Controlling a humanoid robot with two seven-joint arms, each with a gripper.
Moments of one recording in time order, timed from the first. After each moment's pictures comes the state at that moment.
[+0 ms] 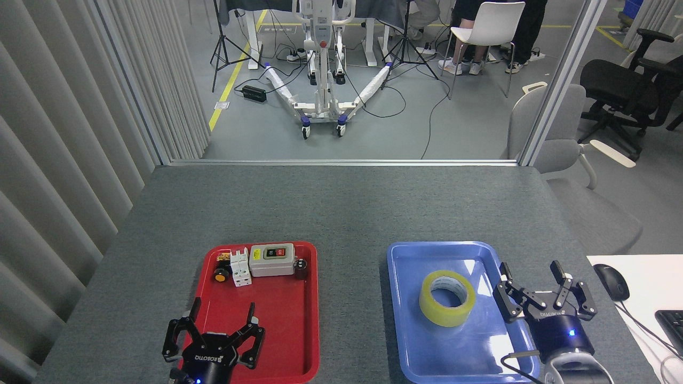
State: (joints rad) left arm 0.12 -0.08 0.00 -1.66 -1.74 -0.02 0.10; right arm -0.02 -0.17 -0.11 -1.51 1.36 -0.12 -0.04
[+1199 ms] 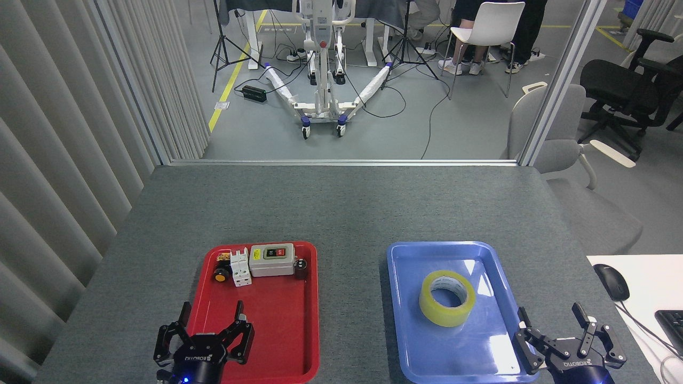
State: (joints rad) left arm 0.10 -0.08 0.05 -1.60 -1.58 -0.02 0.12; right arm 0.19 -0.24 -0.12 -1.63 1.36 -0.11 -0.06
